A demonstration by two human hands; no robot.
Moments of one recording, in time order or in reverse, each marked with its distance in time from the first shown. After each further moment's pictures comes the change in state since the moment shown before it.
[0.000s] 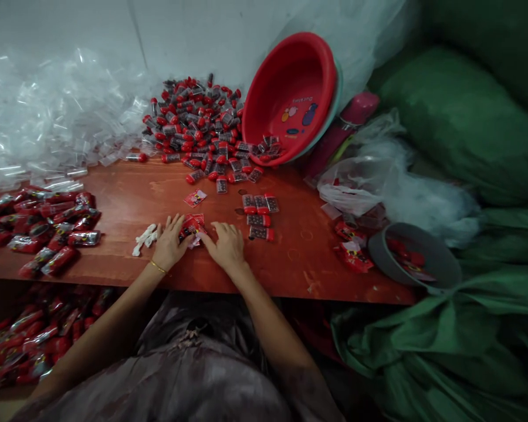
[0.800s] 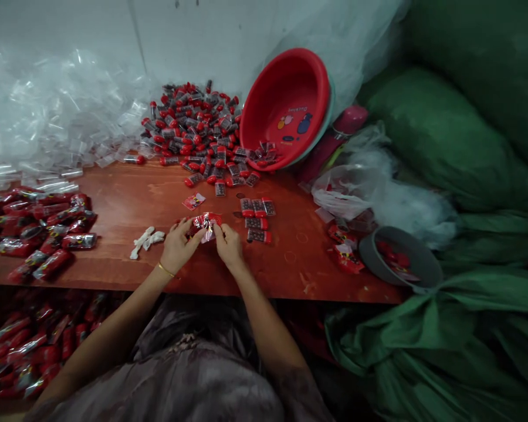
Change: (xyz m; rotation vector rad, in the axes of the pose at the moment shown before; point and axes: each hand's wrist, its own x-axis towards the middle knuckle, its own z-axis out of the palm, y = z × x) left_hand 0.006 0.042 -0.023 -0.294 0.033 -0.004; right_hand 0.008 0.009 0.008 0.470 0.044 0.255
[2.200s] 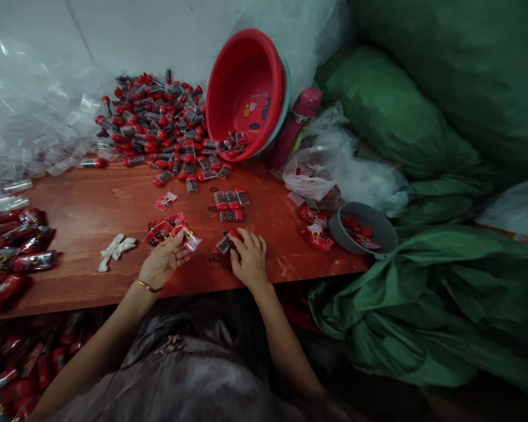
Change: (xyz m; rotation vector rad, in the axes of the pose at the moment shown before) left_hand -0.007 0.042 0.011 -1.358 -0.255 -0.932; right_hand -0.061 0.038 -0.099 -0.718 0.032 -0.160
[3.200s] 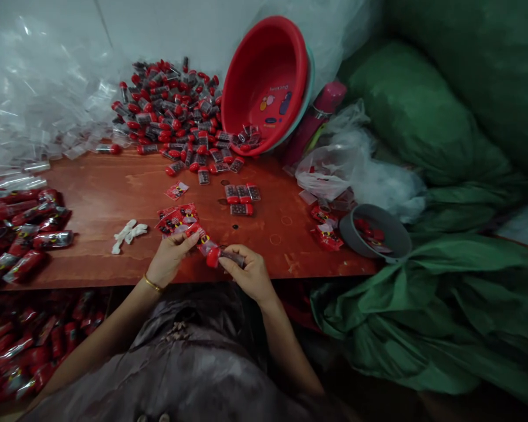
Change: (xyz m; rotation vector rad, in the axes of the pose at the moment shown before) left_hand -0.020 -0.011 -0.004 0.121 -0.111 0.236; right_hand -0.010 -0.053 -0.045 1.066 -0.299 0.389
